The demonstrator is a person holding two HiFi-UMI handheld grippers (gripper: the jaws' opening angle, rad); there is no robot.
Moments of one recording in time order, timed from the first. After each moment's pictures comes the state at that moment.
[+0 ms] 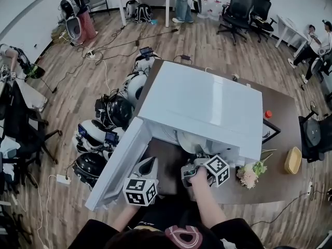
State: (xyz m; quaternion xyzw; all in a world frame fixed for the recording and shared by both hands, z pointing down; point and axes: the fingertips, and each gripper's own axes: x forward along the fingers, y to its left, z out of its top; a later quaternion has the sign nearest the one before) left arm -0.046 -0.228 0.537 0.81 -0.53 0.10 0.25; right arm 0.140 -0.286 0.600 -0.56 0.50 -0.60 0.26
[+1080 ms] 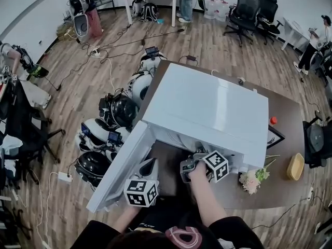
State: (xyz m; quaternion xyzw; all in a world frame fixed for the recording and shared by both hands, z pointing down) left arm -0.057 -0.236 0.542 0.79 -0.55 0.10 0.26; right arm 0.130 -0.320 0.609 -0.58 0.49 -0.60 0.24
